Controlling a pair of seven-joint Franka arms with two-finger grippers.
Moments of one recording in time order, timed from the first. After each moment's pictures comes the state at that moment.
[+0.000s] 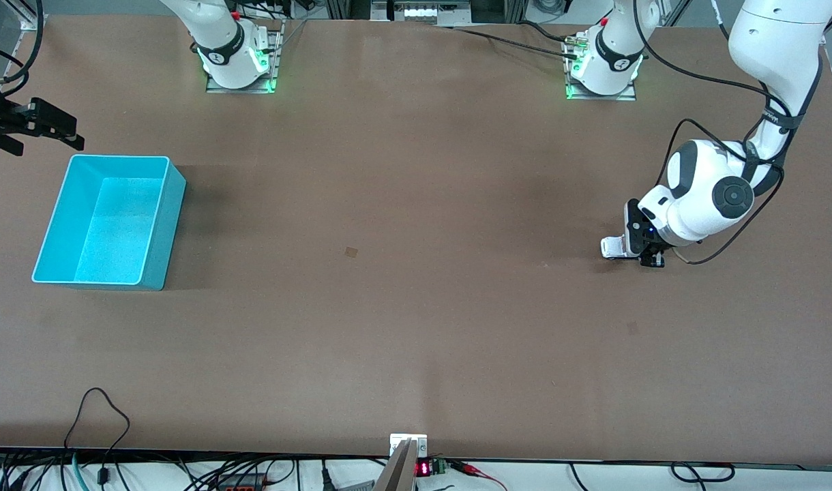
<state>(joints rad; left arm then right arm) 0.21 0.40 -0.17 -2.22 0.12 2.54 1.54 -0.04 -0.03 -0.01 -1.61 0.01 1.51 -0.15</state>
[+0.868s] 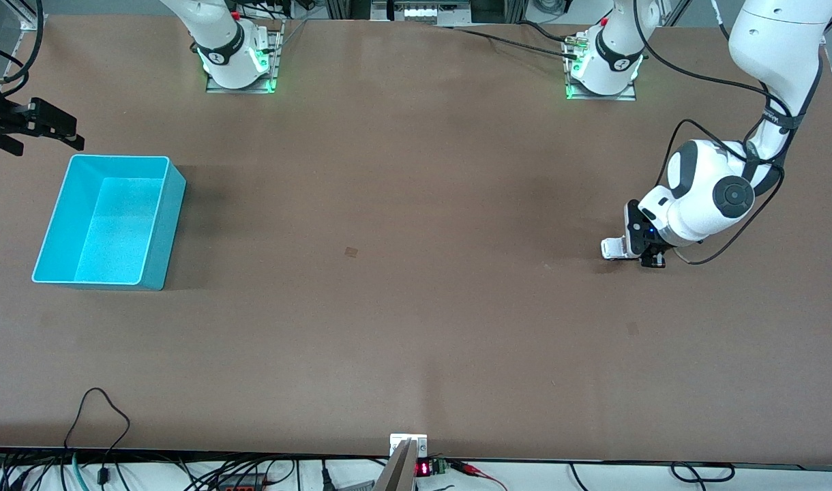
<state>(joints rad) 0.21 0.40 -0.17 -2.22 0.12 2.55 1.51 -0.04 -0.03 -0.01 -1.61 0.01 1.51 -0.15</state>
